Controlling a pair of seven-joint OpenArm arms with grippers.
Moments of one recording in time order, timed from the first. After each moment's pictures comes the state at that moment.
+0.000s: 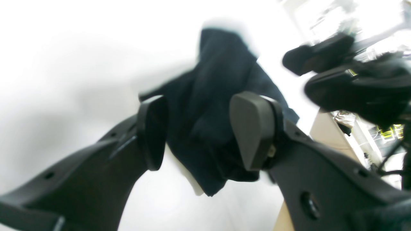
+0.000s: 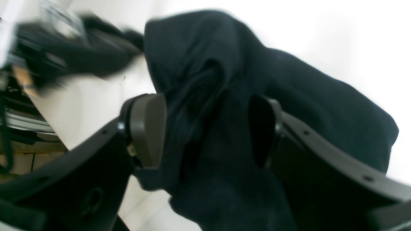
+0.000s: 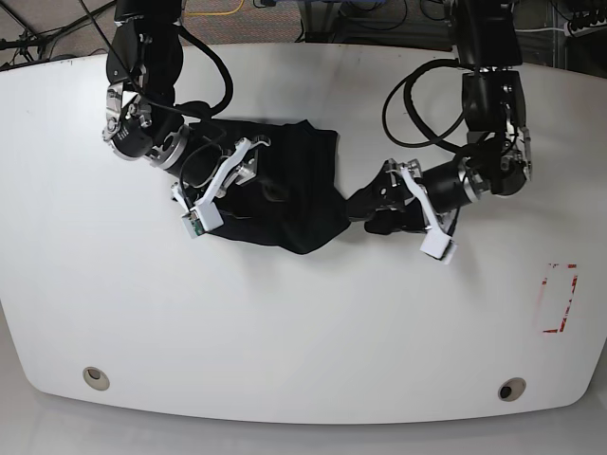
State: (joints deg) left arm -3.6 -8.8 -8.8 93.0 -60.7 -38.3 65.6; right arm -7.0 8.4 3.2 113.4 43.2 24.4 -61.4
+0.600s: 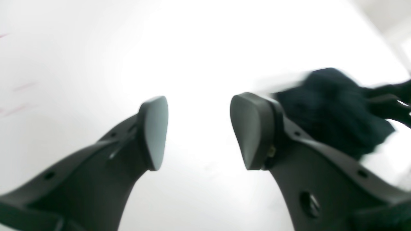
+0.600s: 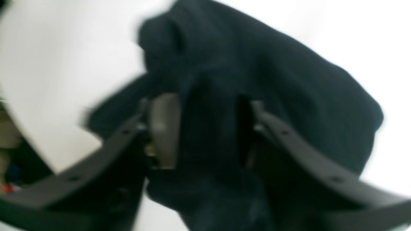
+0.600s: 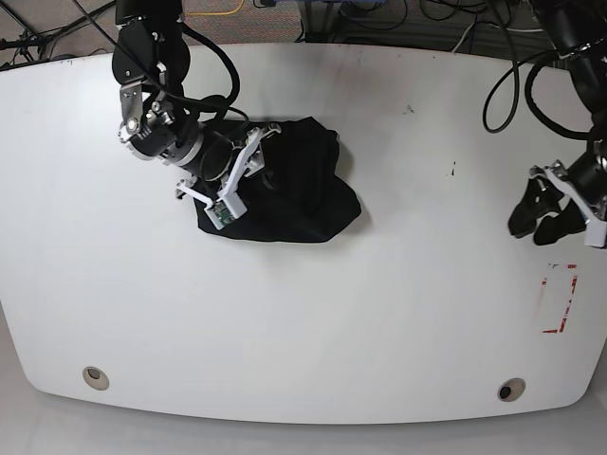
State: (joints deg) left arm 3.9 -26.7 -36.2 99.9 -62.5 -38.0 65.8; right arm -6.9 10.3 -4.7 112.3 28.8 24.4 -61.4
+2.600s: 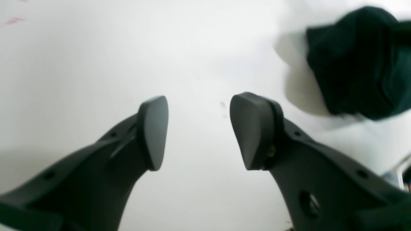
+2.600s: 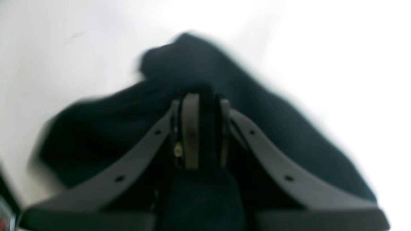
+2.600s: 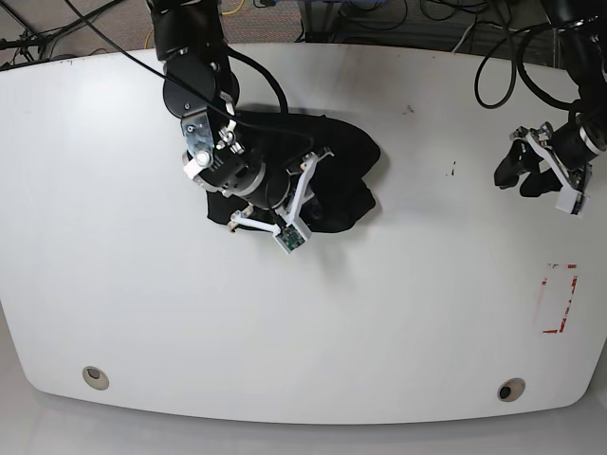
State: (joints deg) left arm 11.6 -25.2 -30.9 100.4 -55.2 -38.3 65.8; right arm 3.2 2.4 -15.3 99.6 14.3 23.9 -52.8
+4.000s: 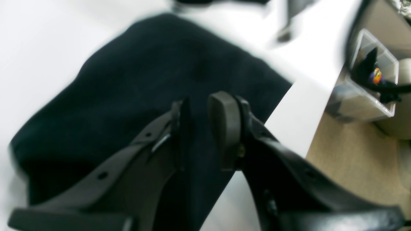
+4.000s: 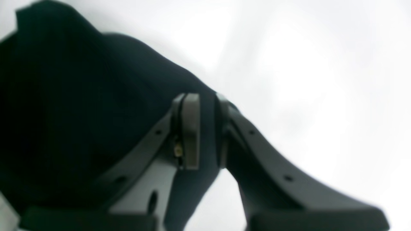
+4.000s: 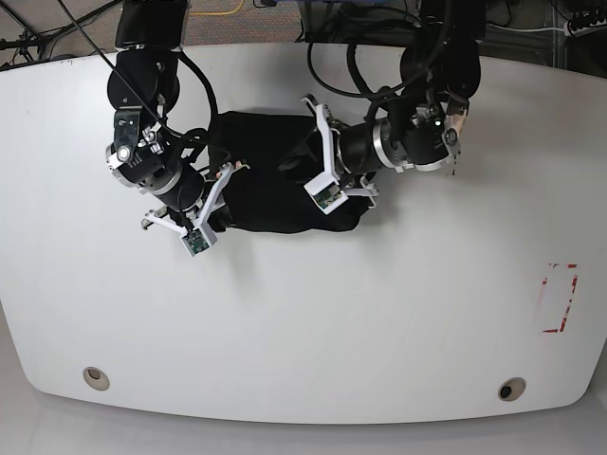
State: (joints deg) left arm 3.7 -1.7 13.9 108.8 -28.6 -38.3 60.7; right arm -0.2 7.8 5.4 102.3 15.0 33.7 -54.3
